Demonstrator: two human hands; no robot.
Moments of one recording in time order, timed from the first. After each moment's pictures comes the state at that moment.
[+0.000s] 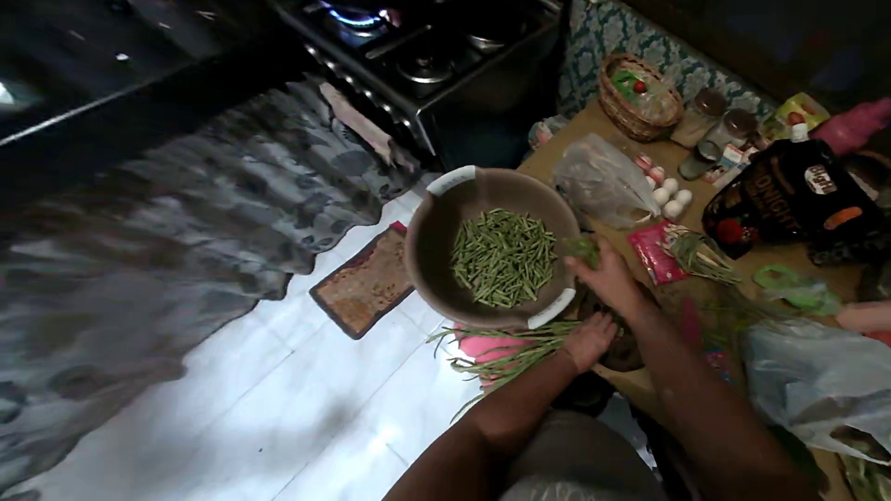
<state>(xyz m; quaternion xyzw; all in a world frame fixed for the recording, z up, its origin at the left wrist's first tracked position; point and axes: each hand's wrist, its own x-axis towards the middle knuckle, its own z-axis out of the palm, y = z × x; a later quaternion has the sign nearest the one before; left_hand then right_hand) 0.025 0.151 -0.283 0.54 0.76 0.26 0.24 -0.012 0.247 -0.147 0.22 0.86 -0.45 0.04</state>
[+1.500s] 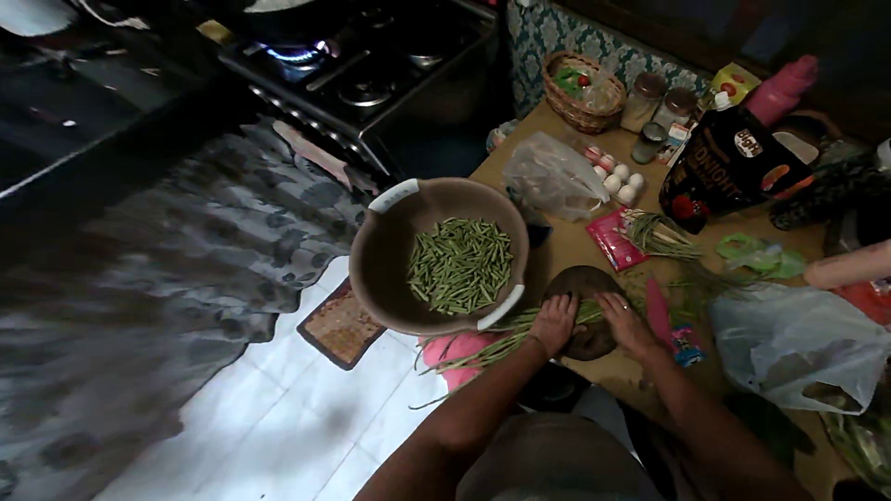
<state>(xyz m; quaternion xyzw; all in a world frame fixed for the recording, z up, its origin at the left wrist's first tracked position) 0.027 0.183 -0.278 0.51 0.83 0.07 0.22 0.156 0.351 -0.297 0.11 0.97 -0.22 0.03</state>
